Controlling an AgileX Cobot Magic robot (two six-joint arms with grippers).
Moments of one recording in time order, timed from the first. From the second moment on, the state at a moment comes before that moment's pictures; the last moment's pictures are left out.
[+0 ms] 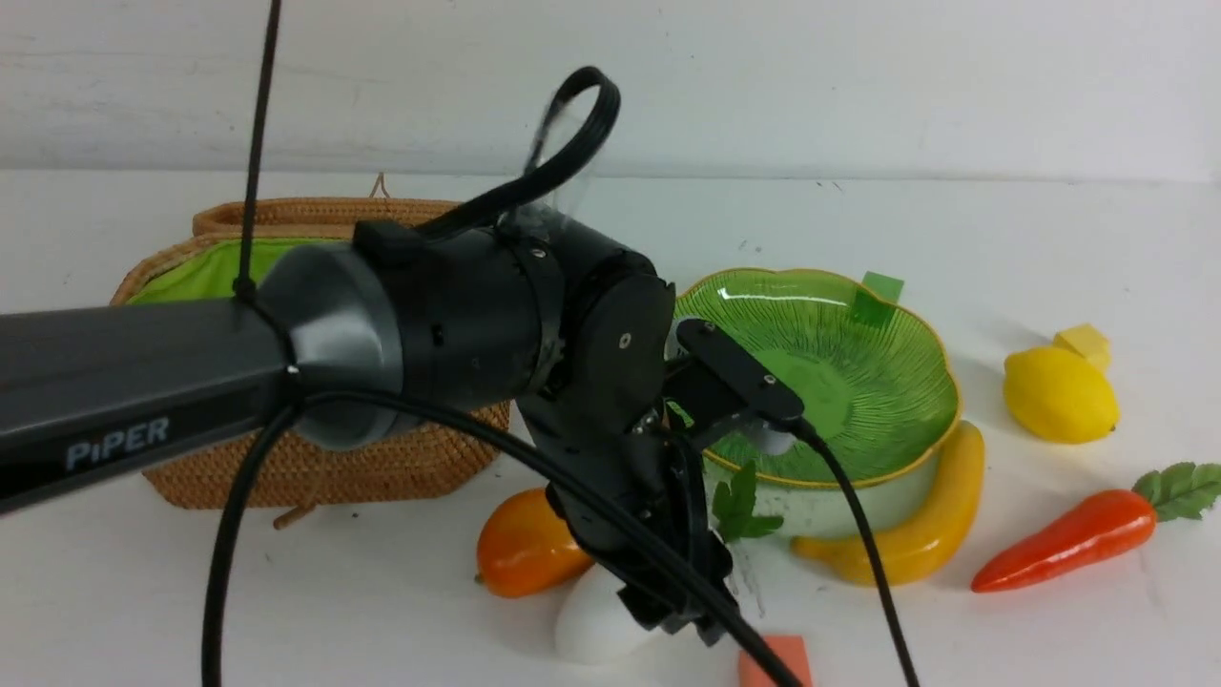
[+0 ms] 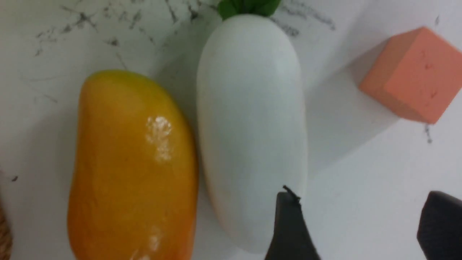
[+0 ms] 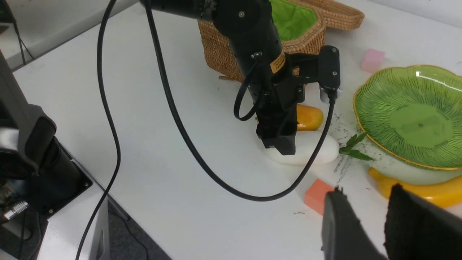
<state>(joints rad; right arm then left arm) 0.42 0.50 -1.21 0.40 1.27 -0.21 -0.77 1.79 -1.38 -0.07 0.88 0.19</state>
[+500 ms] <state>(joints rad) 0.42 0.50 -1.21 0.40 1.27 -0.21 -0.77 1.89 -1.38 0.03 0.79 0.19</state>
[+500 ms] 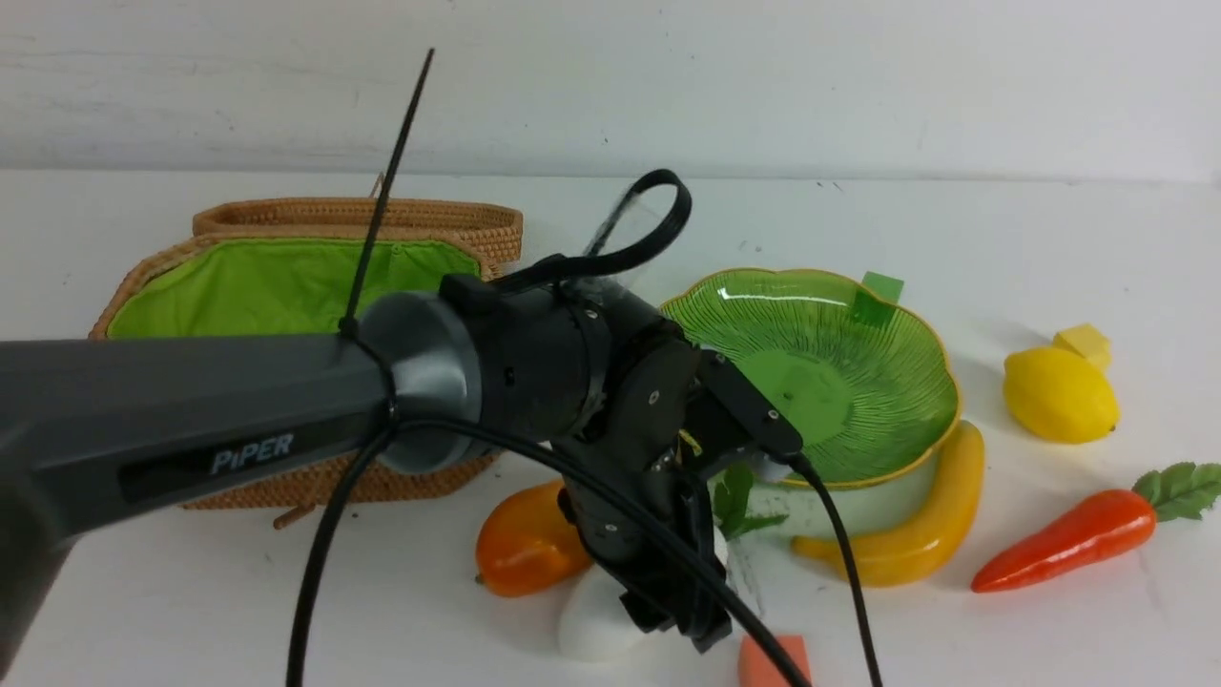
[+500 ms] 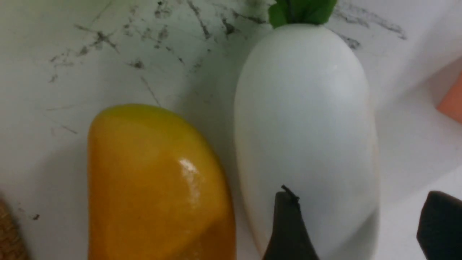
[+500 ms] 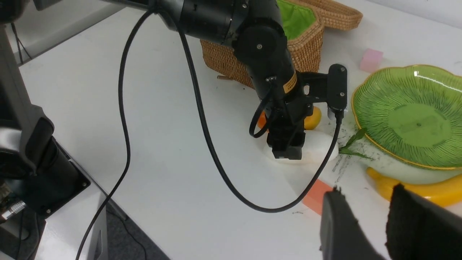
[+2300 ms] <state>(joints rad) 0.42 0.50 -1.21 0.39 1.27 -0.21 -0.77 1.79 -1.39 0.00 0.91 0.22</state>
